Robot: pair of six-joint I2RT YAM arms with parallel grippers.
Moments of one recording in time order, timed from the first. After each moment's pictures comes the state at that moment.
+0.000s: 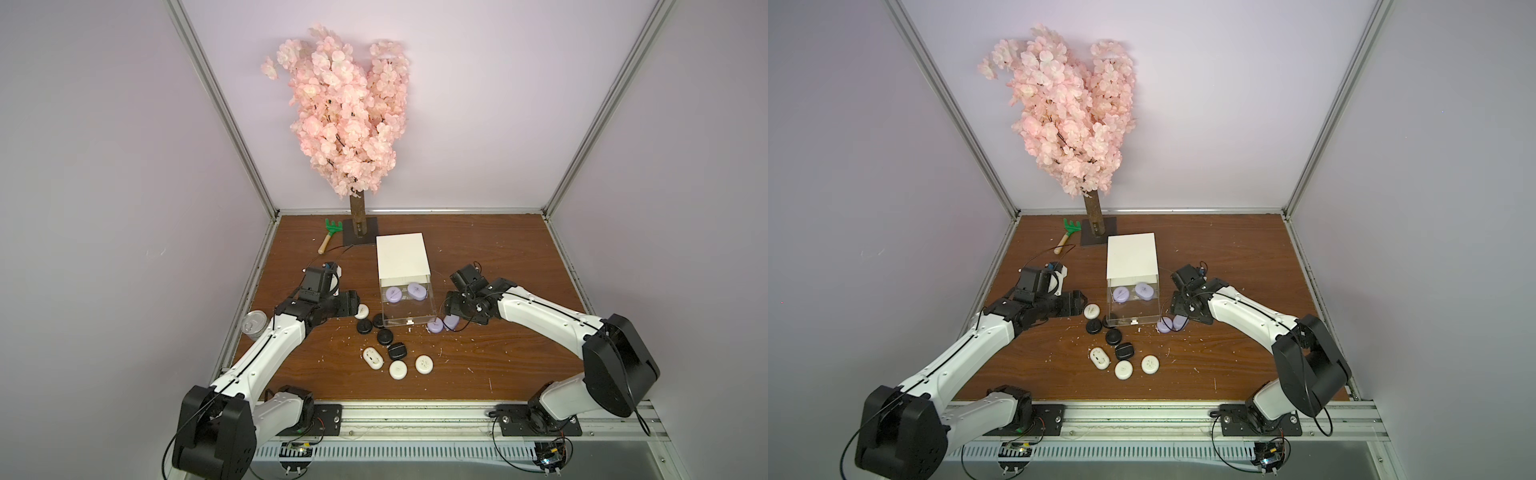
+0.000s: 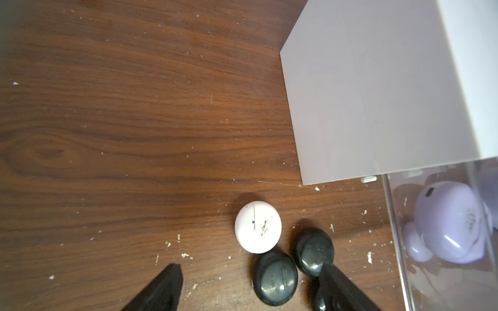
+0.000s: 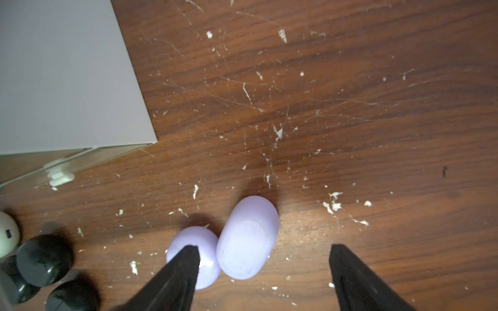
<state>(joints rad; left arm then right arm) -0.23 1.12 0.70 -0.47 0.16 -0.30 0.65 1.50 0.96 -0.65 0.15 0.86</state>
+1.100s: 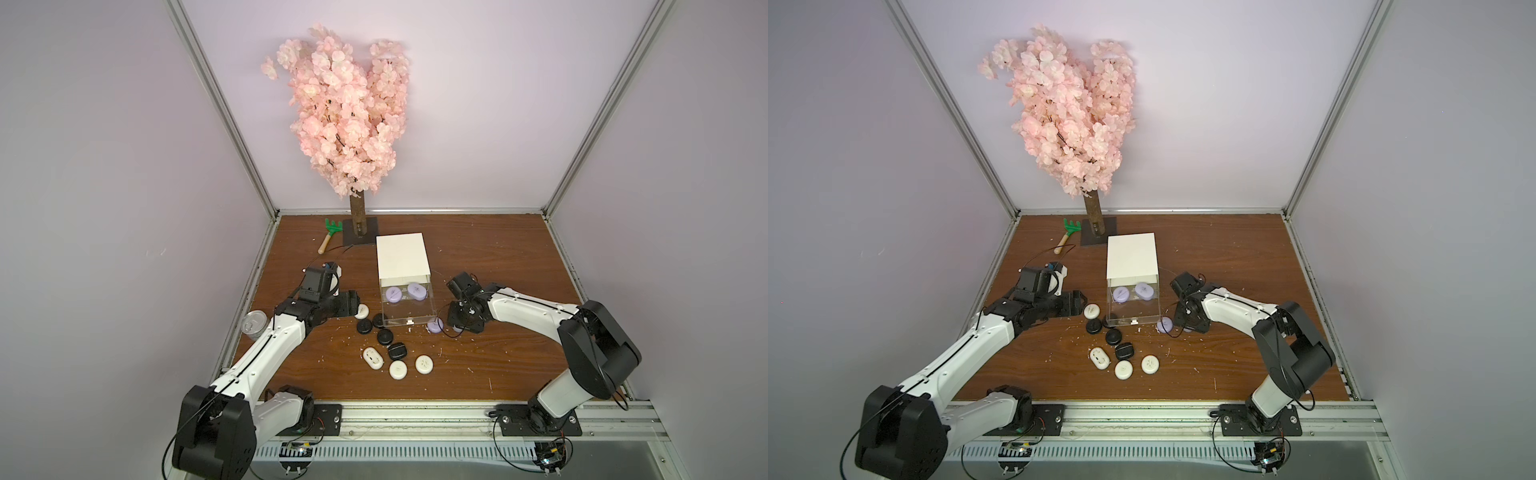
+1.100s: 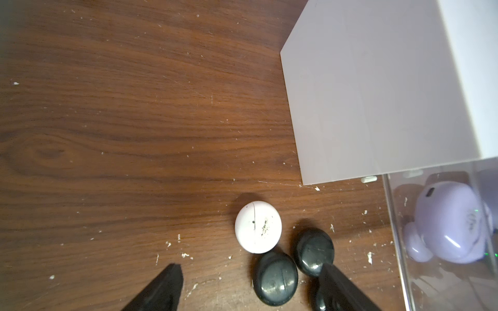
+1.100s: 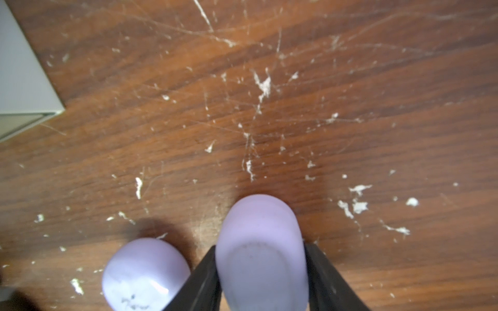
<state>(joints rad) -0.23 1.12 0.70 -0.47 0.16 -0.30 0.64 1.60 0.90 -0.61 0.08 0.86</state>
